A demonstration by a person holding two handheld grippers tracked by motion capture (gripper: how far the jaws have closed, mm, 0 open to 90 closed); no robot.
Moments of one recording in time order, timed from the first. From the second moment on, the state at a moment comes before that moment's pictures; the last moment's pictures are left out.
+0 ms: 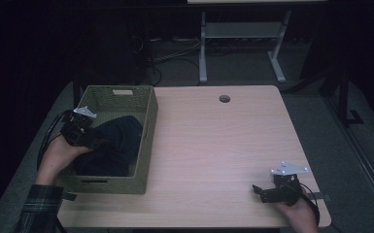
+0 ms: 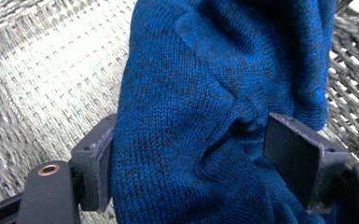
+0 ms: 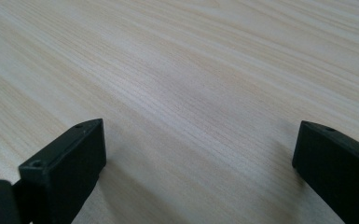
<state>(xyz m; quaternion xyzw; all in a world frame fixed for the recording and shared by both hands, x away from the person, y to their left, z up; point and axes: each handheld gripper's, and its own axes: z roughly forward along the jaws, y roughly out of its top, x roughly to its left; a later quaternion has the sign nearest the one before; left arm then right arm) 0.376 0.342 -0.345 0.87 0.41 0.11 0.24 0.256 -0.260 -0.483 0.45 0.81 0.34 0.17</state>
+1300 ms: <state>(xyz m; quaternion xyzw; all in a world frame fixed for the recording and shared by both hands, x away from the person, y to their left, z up) 0.374 0.347 -0.340 0.88 0.40 0.06 0.24 0.256 -0.260 -0.483 0.45 0.81 0.34 0.17</state>
